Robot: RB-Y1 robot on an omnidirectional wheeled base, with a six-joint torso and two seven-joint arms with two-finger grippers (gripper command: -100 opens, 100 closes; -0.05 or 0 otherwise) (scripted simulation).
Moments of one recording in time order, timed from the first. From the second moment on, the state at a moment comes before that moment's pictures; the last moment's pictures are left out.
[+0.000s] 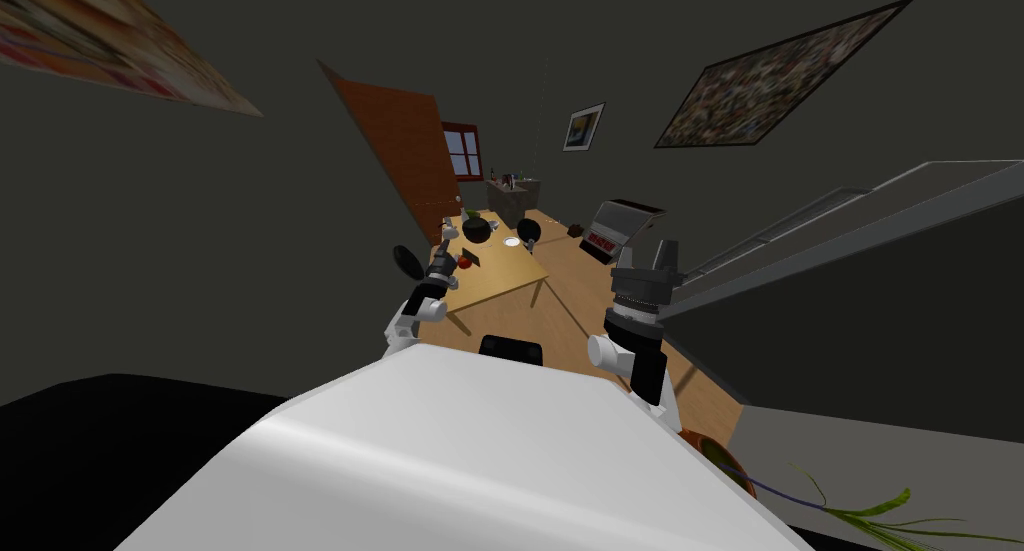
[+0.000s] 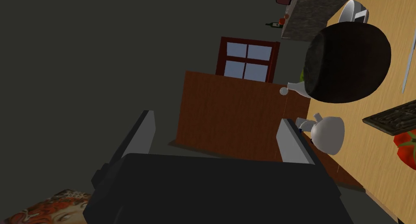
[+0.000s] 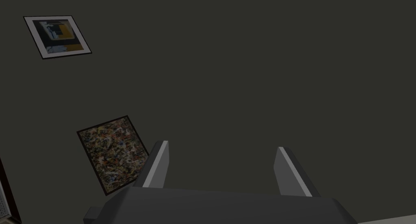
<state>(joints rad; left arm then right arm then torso) 0.29 0.24 0.07 -2.00 0.22 -0.10 0.01 0.45 -0.04 -0.03 -2.34 -0.01 -0.45 -0.13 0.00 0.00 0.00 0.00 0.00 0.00</state>
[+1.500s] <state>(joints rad) 0.11 0.36 0.11 -1.80 0.36 0.27 -0.06 0.45 -0.04 -0.03 -2.34 -0.01 -0.45 -0.13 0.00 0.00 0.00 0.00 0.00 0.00</state>
